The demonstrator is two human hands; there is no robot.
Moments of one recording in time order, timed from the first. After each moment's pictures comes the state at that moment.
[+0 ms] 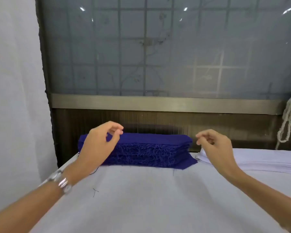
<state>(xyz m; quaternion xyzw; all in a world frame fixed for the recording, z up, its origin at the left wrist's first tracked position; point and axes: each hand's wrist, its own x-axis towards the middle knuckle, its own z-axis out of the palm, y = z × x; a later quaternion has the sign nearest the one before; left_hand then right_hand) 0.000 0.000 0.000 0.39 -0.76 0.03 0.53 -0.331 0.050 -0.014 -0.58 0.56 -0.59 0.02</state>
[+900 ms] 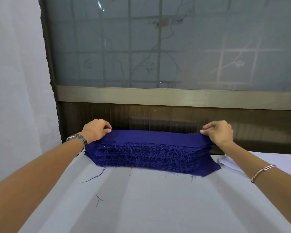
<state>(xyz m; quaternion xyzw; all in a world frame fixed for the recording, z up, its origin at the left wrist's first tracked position) 0.065 -0.167 0.001 0.64 -0.75 0.01 0.18 -0.359 -0.116 -0.015 -0.53 0.70 -0.48 0.05</state>
